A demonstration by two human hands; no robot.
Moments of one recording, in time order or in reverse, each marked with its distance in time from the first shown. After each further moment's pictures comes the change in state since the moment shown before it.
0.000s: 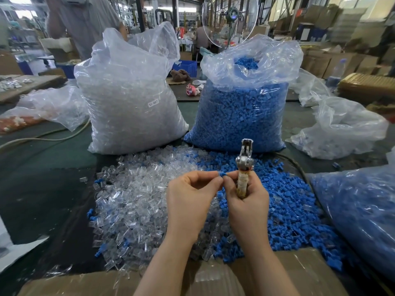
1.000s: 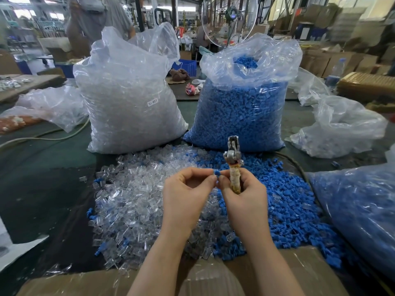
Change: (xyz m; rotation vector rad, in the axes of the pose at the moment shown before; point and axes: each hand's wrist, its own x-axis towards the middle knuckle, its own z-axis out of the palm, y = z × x) left_hand 0.005 -0.001 -0.006 -0.006 -0.004 0.043; right_hand 0.006 -0.004 -0.002 -0.107 -0.079 0.111
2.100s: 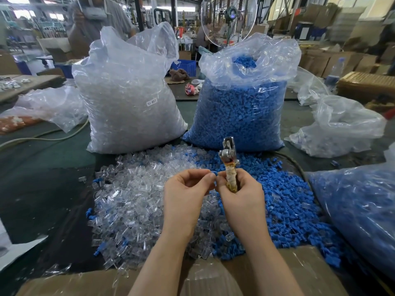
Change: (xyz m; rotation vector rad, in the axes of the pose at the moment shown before) left_hand -0.001 0.000 0.003 -0.132 0.010 -0.108; right_hand 0.001 0.000 0.002 -0.083 0.011 0.060
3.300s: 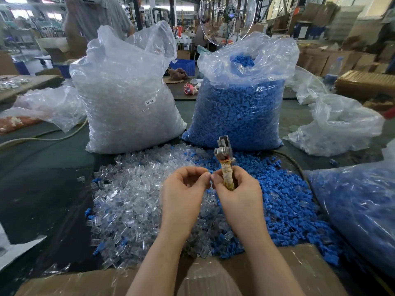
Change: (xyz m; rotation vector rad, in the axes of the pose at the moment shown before) left_hand 0.005 -0.006 -0.002 0.151 0.027 0.083; right_hand 0.000 -0.007 -0.001 -0.039 -0.043 -0.007
